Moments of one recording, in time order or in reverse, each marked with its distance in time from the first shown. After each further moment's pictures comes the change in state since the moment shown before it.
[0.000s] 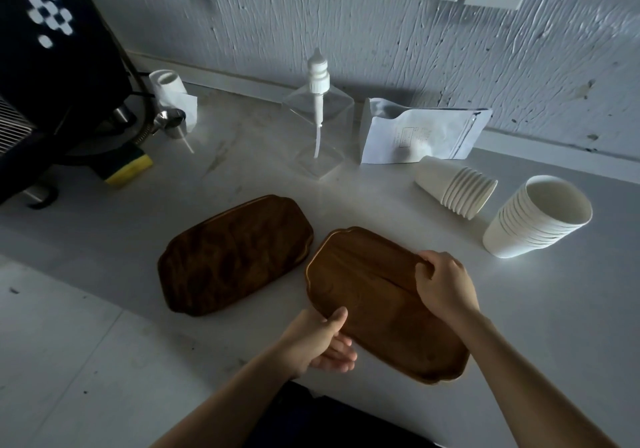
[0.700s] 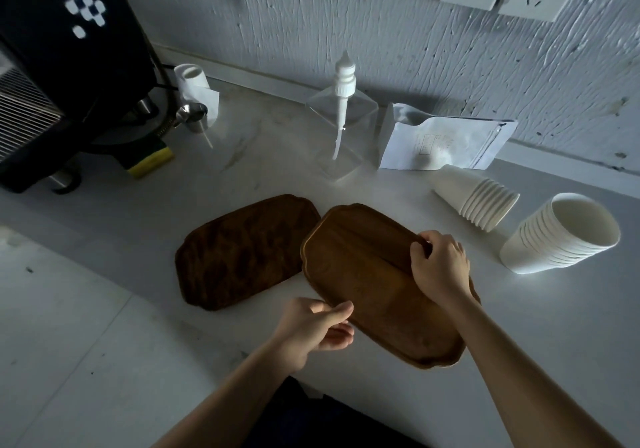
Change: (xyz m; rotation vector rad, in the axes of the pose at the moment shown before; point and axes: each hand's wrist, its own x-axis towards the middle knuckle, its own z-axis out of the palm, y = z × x) left_hand -0.019 0.012 -0.019 -0.185 0.098 0.172; right_hand 0.022 -0.052 -0.001 0.001 0.066 0.007
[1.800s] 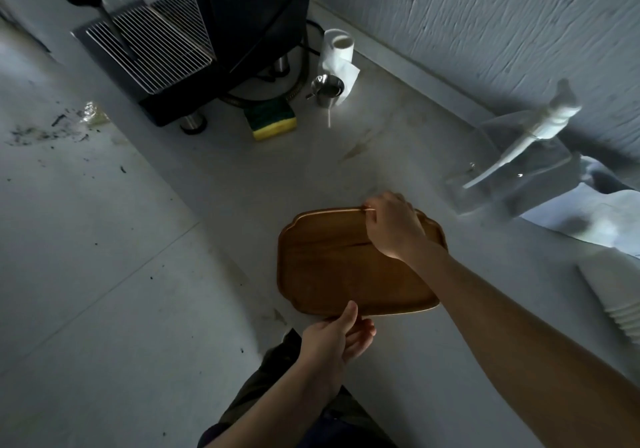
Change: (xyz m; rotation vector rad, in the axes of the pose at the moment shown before) left_hand -0.013 0.008 -0.089 -0.962 0.309 -0.242; right_hand 0.050 -0.237 0.139 -0.323 -0.447 -0.679
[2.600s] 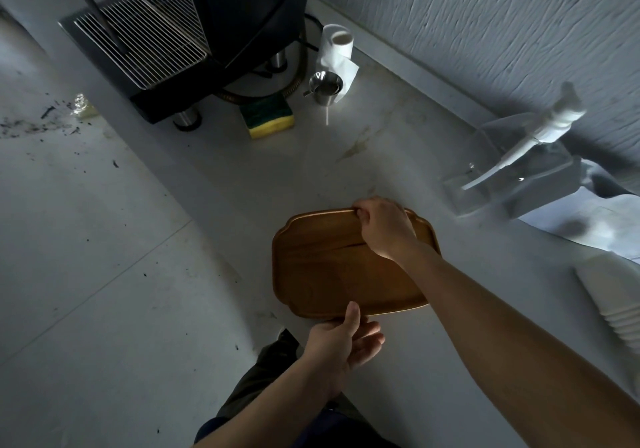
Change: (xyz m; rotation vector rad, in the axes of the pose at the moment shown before) left_hand 0.012 -0.002 0.002 0.052 -0.121 -0.044; right_hand 0.013 0.001 0.014 0.052 -0.019 -0.013
